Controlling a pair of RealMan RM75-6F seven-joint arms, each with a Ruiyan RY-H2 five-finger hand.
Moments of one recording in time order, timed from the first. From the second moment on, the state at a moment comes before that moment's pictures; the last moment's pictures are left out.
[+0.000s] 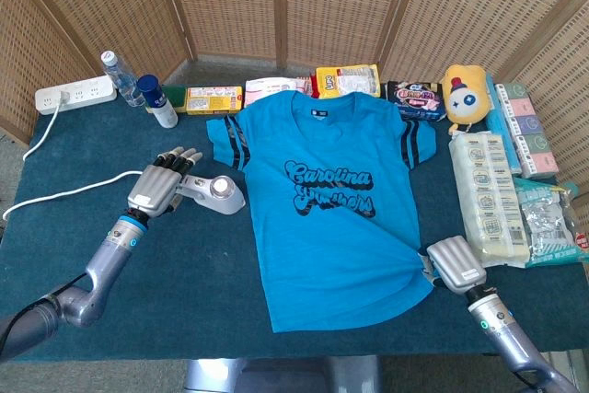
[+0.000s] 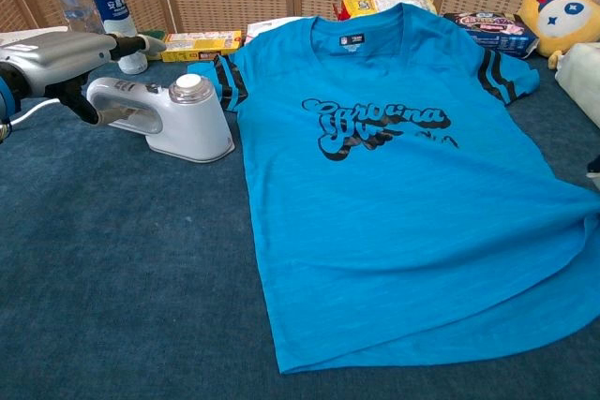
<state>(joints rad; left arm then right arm) -0.69 -1.56 -0.17 -1.14 1.34 0.93 0.10 0.37 -1.36 -0.04 -1.32 -1.59 1.18 -0.07</state>
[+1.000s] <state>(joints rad) -0.83 -1.82 -0.20 -0.74 1.33 0.86 -0.02 0.36 -1.34 -0.03 -1.30 -1.56 1.18 -0.03</state>
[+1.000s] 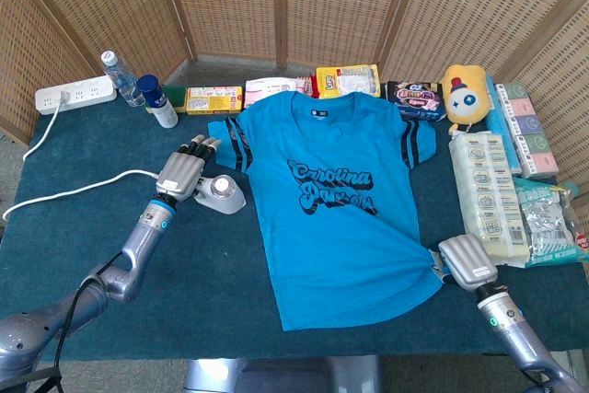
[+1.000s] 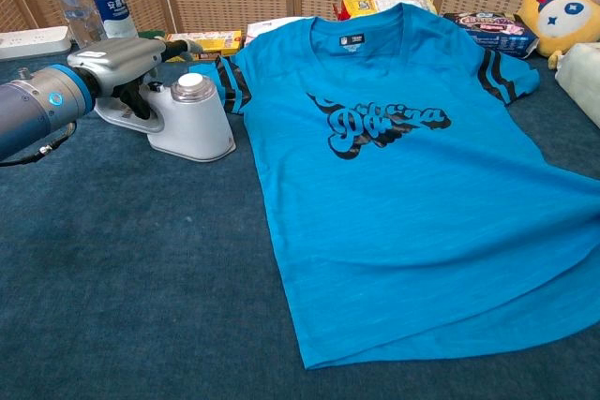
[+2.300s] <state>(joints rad) -0.78 -1.71 -0.25 -0.93 1.27 0.87 -0.19 0.36 -1.32 -0.01 -1.33 -1.55 1.18 -0.03</state>
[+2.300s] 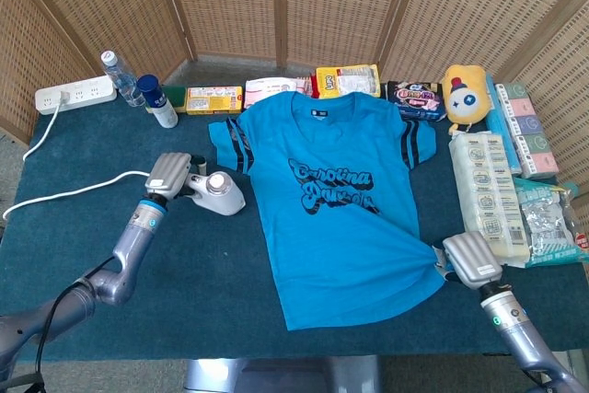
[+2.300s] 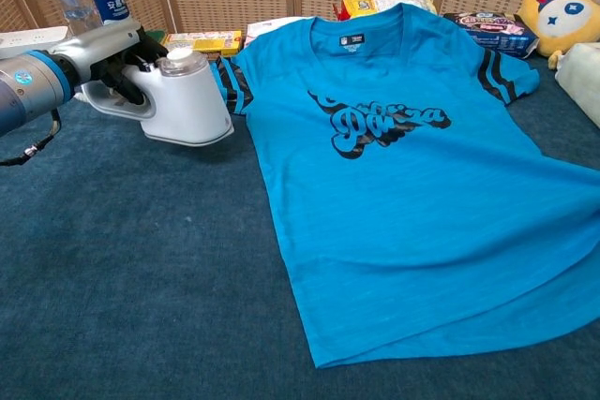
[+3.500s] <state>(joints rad) -0.99 -2.01 -0.28 -0.94 1.30 0.94 0.12 0.34 -1.32 -0.04 -1.43 -1.59 1.21 0.00</state>
